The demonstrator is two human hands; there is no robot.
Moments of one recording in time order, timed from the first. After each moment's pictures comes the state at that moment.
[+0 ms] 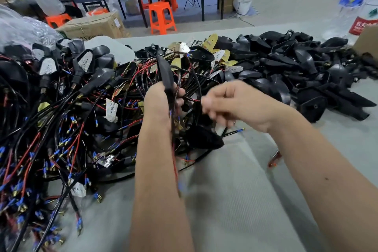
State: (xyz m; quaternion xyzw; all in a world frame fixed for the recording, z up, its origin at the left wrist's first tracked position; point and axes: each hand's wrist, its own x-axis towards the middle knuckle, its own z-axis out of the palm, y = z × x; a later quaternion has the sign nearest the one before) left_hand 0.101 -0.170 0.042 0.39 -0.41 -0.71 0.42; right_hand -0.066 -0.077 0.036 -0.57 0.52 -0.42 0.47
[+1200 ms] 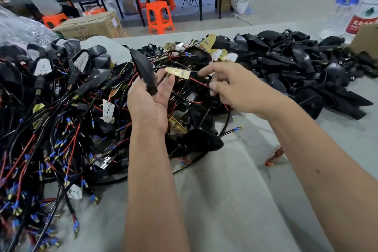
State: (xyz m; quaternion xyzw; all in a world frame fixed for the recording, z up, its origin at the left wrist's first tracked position) left_hand 0.105 -0.176 0.042 0.26 -0.25 -0.71 0.60; right_hand -0.072 -0.094 0.051 -0.59 0.64 -0.41 0.27
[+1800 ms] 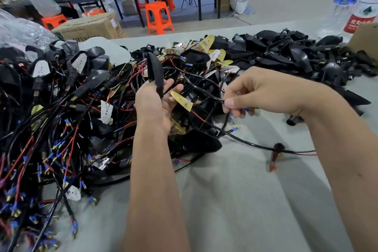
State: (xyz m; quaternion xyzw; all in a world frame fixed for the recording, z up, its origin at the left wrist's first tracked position) left_hand 0.101 -0.172 0.039 0.37 -0.31 -0.70 0.52; right_hand -0.106 -0.057 0.072 -0.66 0.61 -0.27 0.34
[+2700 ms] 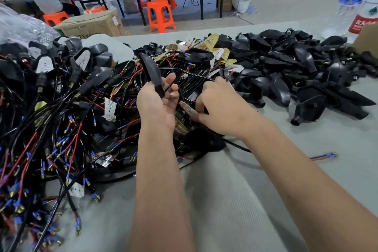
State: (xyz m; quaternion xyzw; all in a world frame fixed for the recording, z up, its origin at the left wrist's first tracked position) left_hand 0.101 -0.176 0.036 0.32 -0.25 -0.73 0.54; right_hand -0.024 -0.094 0.039 -0.69 0.72 -0.08 0.01
